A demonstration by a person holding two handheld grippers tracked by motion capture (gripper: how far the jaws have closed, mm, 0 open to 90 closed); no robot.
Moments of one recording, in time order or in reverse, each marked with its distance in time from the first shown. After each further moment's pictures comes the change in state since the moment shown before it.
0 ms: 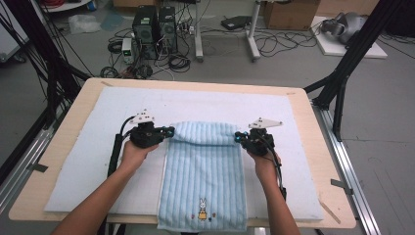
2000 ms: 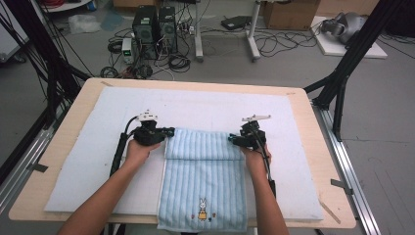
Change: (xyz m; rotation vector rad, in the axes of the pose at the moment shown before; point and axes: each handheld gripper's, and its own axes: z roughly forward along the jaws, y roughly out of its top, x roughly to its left) left arm 0.022 -0.006 0.024 0.037 0.048 -0.074; right arm -0.015 0.003 0.050 0.165 -0.131 0.155
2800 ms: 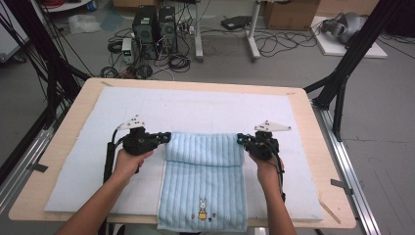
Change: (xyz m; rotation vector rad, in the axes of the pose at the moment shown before) left arm -0.032 -0.009 -0.053 -0.103 -0.124 -0.020; right arm 0.015 -0.021 -0.077 -0.229 0.147 -0.069
